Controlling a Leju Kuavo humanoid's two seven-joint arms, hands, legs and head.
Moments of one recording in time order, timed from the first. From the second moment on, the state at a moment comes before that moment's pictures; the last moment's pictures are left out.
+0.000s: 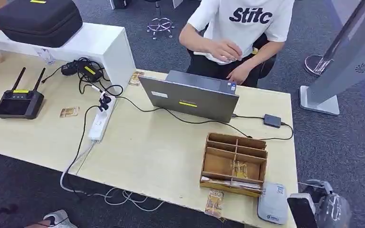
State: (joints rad) left arm -0.08 -0.25 1.26 -0.23 -1.22 0.17 -0.04; right arm 0.13 0.30 -0.31 -1.71 0.94 -0.22 -0.37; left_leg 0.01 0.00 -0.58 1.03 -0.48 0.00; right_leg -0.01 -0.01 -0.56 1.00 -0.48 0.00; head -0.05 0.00
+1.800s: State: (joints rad) left arm -0.08 -0.23 1.19 -0.23 -1.28 0.14 -0.04; right arm -0.05 0.26 0.20 -1.80 0.84 -0.22 -0.35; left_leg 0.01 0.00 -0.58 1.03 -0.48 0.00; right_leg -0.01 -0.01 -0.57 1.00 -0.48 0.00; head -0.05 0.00
